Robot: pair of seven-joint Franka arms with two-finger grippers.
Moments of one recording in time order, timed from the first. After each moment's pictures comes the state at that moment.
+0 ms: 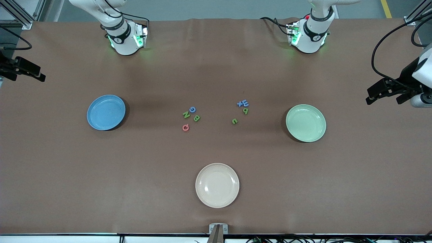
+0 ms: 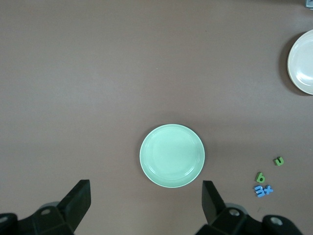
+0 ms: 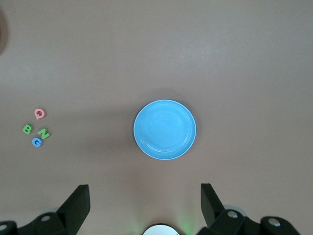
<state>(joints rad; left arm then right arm) 0.00 0.02 -0.05 -1.57 -0.02 1.69 -0.06 -0.01 -0.06 -0.09 -1.59 0.04 1.44 -0.02</state>
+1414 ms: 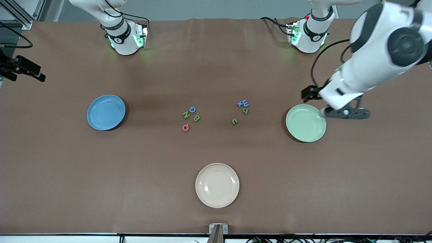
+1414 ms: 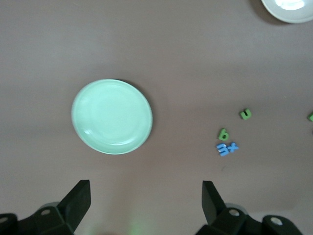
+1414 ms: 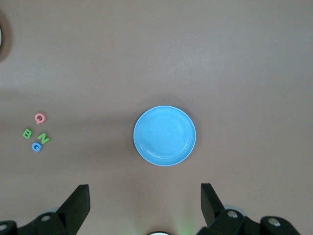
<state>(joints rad) -0.06 0.20 -0.31 -1.58 -0.03 1.62 -0.29 -0.01 -0.09 -0.09 -1.62 0.03 1.49 -0.04</state>
